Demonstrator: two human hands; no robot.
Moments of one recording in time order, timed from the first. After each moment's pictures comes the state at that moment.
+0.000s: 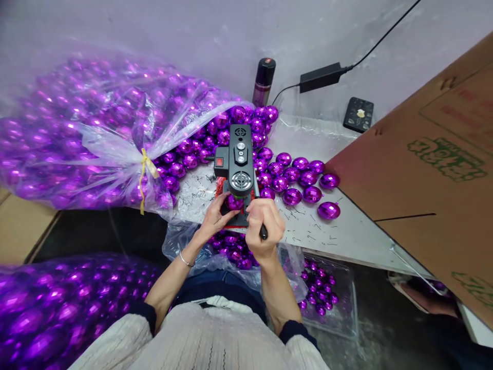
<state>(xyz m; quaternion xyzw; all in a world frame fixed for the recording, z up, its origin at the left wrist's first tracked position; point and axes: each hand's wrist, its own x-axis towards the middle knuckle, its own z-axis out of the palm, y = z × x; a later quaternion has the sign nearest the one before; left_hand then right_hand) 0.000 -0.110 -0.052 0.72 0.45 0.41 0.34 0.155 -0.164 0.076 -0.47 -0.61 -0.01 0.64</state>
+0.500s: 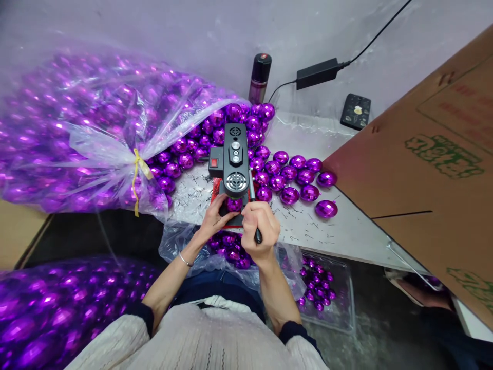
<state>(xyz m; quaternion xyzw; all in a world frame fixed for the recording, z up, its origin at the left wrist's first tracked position) 0.004 -0.111 -0.060 0.71 0.41 0.44 0.36 0.158 -0.167 0.069 -0.45 -0.63 -0.01 0.63</state>
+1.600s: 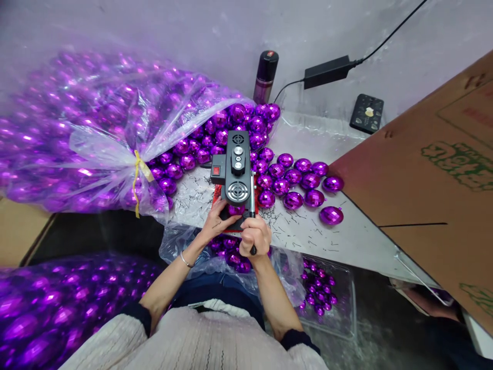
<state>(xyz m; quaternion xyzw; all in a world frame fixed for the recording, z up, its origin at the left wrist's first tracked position) 0.011 -0.111 -0.060 0.68 0.46 0.43 0.38 0.157 -0.161 -0.005 -0.41 -0.62 -0.07 0.67</state>
